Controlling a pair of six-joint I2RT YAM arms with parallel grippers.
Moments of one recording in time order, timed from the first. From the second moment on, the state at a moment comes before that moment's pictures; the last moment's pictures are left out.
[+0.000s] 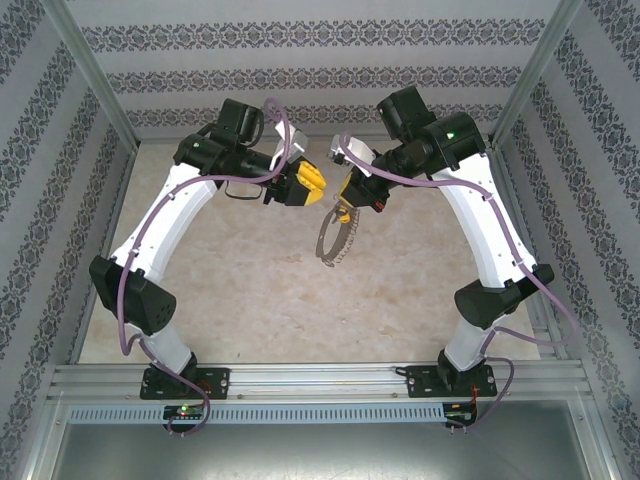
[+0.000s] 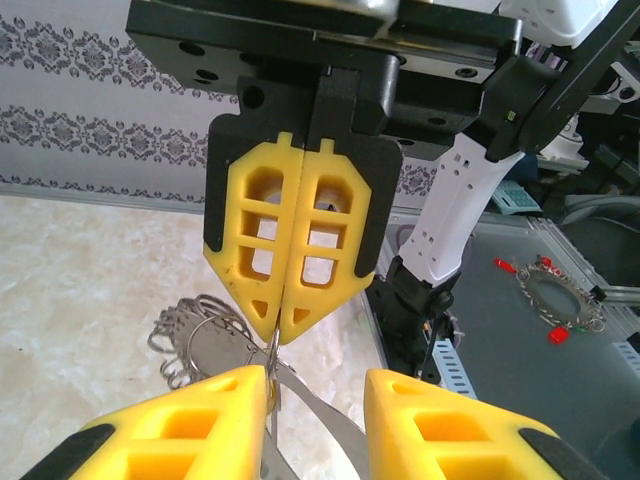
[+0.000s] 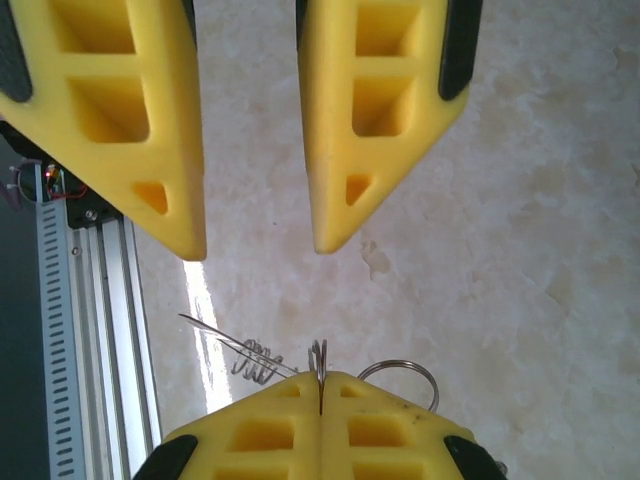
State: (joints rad) left arm -0.38 1.72 1.89 -0.99 1.25 0.57; right arm 0.48 1.76 2.27 -1.57 -0.58 -0.61
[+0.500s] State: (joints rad) left arm -0.43 1.78 1.92 -0.99 1.26 0.57; right arm 0.48 1.75 2.27 -1.57 -0.60 -0.61
